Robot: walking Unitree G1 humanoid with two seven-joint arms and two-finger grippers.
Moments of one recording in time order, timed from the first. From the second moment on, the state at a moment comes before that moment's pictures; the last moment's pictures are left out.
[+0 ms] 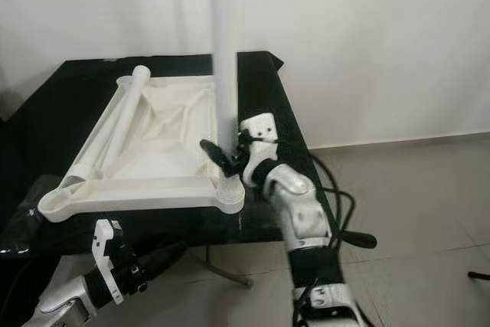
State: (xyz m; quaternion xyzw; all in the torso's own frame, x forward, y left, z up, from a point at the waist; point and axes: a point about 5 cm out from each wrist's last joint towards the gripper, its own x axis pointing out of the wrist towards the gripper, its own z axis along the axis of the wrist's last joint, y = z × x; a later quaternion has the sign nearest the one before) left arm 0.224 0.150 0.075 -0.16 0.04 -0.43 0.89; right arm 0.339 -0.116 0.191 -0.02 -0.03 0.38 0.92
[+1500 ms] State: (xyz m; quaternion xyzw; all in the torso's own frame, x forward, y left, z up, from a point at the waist) left arm 0.220 0.151 0.076 -0.16 0.04 -0.42 0.89; right arm 0.319 -0.104 0.120 0.03 -0.01 0.11 0.99
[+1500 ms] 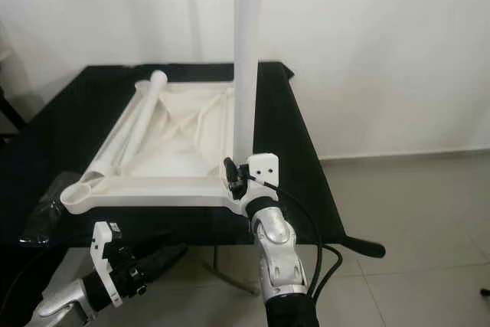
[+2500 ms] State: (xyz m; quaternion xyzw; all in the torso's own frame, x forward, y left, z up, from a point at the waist) left arm 0.227 0.154 0.077 -0.15 0.03 -0.41 0.90; right arm 0.354 -0.149 0.180 -0.11 0.03 0.54 0.83
